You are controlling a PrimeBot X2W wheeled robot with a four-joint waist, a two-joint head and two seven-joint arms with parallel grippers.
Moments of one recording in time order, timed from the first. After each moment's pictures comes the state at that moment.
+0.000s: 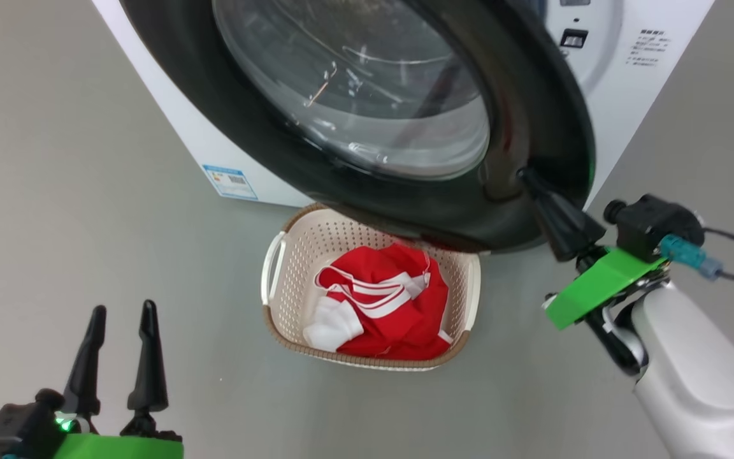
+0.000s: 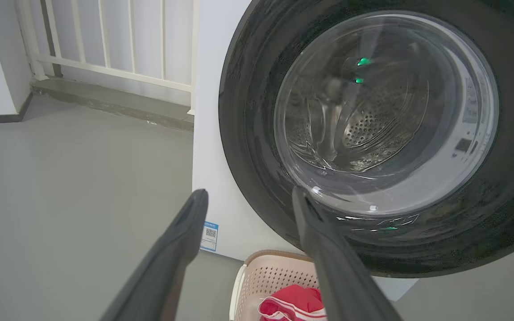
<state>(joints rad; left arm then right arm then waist) -0.04 0.06 -0.02 0.04 -0.39 -0.13 -0.25 -0.54 -0.28 0.37 0.38 0.37 0.13 -0.26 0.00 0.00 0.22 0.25</state>
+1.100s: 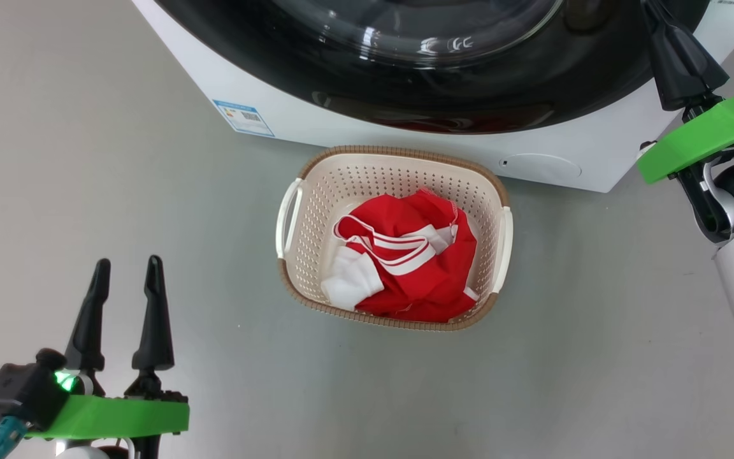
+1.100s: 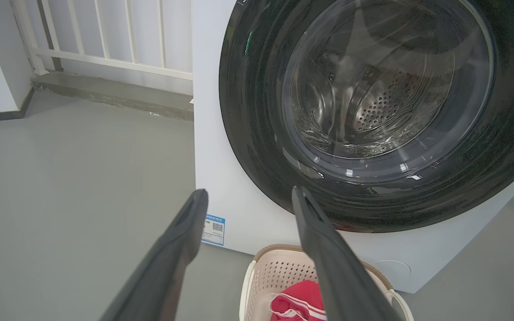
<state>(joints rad) -0.14 0.07 -0.05 0.03 -0.39 -0.13 -0.25 -0.87 -0.37 0.22 0.53 0.35 0.14 -0.26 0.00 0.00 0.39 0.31</state>
